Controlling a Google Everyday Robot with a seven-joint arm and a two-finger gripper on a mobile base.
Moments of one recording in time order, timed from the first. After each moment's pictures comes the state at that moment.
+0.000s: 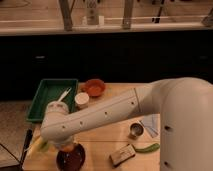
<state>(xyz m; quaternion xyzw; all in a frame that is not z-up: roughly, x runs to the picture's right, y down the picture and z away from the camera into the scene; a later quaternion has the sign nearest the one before) -0.192 0.270 0.669 -0.17 -0.29 -0.73 0.59</state>
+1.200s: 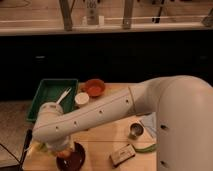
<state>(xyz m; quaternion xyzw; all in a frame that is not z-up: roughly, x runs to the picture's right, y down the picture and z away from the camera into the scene) -0.192 0.279 0.648 -0.21 -0.29 -0.71 0.60</state>
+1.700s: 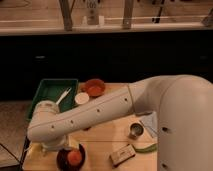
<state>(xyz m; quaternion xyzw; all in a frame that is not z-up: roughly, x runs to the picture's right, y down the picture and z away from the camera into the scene) -0.200 0.273 0.629 -0.22 -0.29 -0.70 0.61</state>
